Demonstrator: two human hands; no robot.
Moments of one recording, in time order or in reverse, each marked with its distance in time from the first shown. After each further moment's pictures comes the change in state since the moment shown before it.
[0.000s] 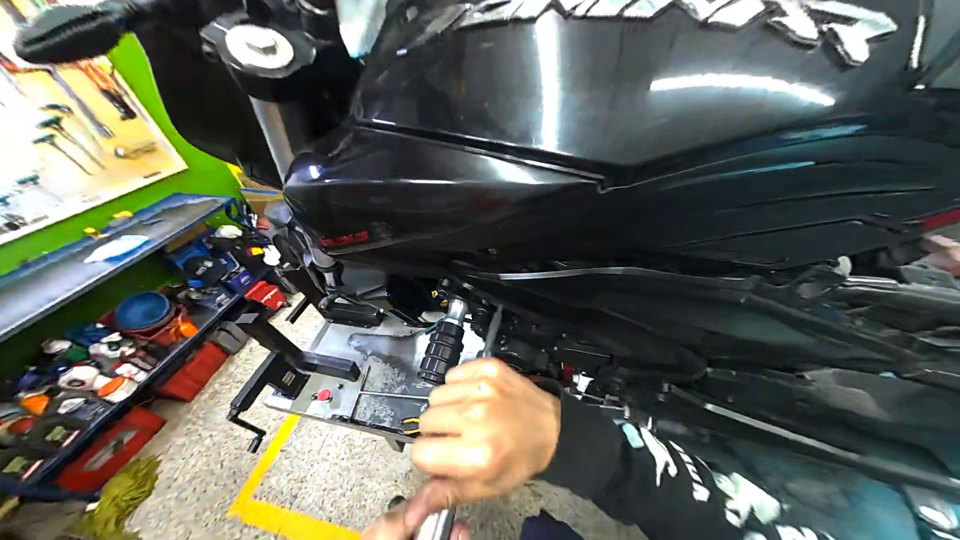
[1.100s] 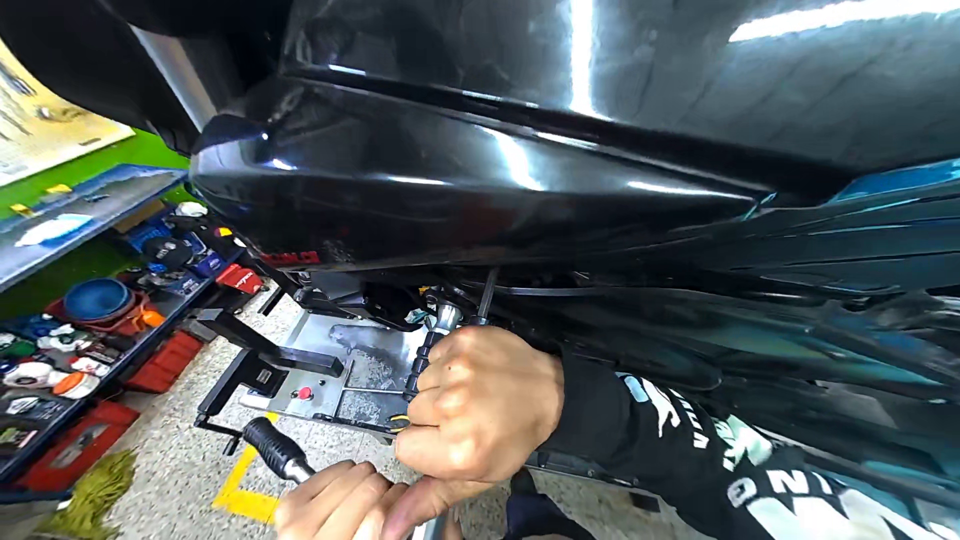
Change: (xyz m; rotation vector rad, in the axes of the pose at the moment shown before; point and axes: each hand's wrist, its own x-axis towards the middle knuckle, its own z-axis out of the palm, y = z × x) left_hand 0.087 -0.072 0.005 0.135 -0.380 0.521; right_hand 0.012 0.064 -0.013 0.000 -0.117 -0.084
